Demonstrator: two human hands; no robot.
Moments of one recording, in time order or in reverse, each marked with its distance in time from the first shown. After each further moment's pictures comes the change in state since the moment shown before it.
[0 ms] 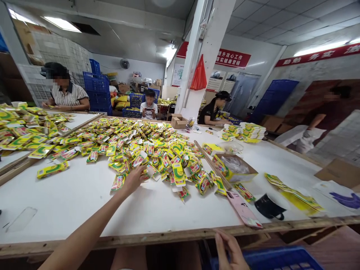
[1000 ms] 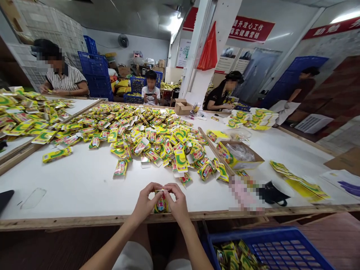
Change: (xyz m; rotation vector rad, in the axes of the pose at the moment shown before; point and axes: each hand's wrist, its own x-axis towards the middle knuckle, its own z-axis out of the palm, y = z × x) left_hand -0.100 0.091 0.048 -0.625 -0.023 -0.225; right_hand 0.014 -0.049 0.137 0.415 -0.556 -0.129
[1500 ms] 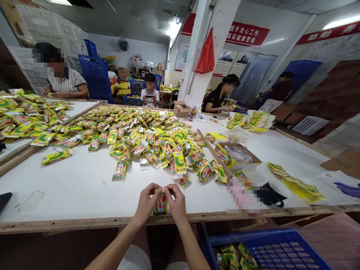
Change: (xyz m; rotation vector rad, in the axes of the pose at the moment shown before) left_hand 0.005 0.002 0.010 -0.008 0.118 -0.082; right_hand 0.002 0.006 0.001 -0.024 0.100 0.035
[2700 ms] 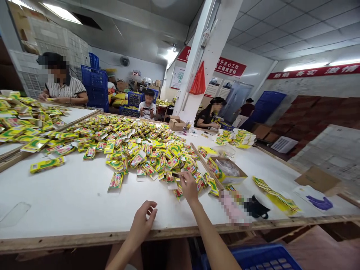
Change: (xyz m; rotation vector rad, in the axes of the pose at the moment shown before) left_hand -0.025 -0.015 -0.008 0.173 -0.060 0.056; right_hand 0.100 0.006 -0.063 -0.613 0.065 -0.287
